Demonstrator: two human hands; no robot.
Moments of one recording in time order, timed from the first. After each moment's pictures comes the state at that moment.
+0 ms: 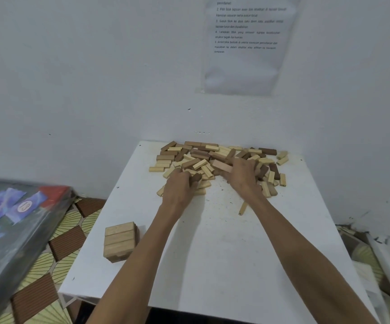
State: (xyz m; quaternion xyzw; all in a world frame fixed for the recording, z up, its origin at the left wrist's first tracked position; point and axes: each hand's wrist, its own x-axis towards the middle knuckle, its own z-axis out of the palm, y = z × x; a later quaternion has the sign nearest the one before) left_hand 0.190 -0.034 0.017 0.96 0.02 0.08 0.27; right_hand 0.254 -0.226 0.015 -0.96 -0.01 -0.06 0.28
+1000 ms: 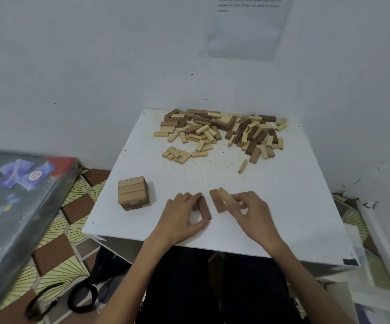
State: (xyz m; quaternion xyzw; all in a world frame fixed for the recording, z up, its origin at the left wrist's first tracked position) left_hand 0.011 -0.020 -0.031 0.96 -0.12 -0.05 0.23; right_hand 0.015 -0.250 -0.014 -0.91 -0.03 0.00 0.41
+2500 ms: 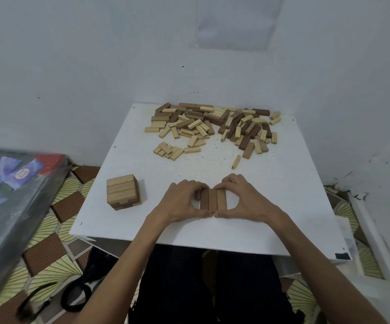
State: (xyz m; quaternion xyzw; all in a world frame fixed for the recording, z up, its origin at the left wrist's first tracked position) left_hand 0.056 -0.035 -0.018 0.94 -0.17 -0.10 0.28; right_hand 0.071 -0.278 -0.023 -0.91 -0.26 0.10 0.32
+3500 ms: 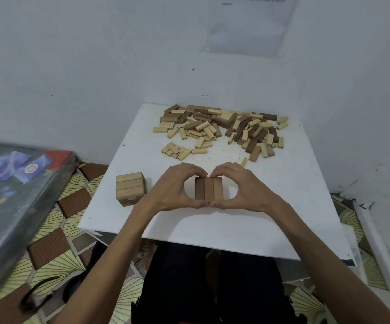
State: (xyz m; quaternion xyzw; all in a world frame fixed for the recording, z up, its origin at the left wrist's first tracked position) left_hand 0.060 -0.002 0.021 0.91 -0.23 -0.01 0.33; right_hand 0.080 -0.253 0.023 -0.88 -0.33 0.05 0.33
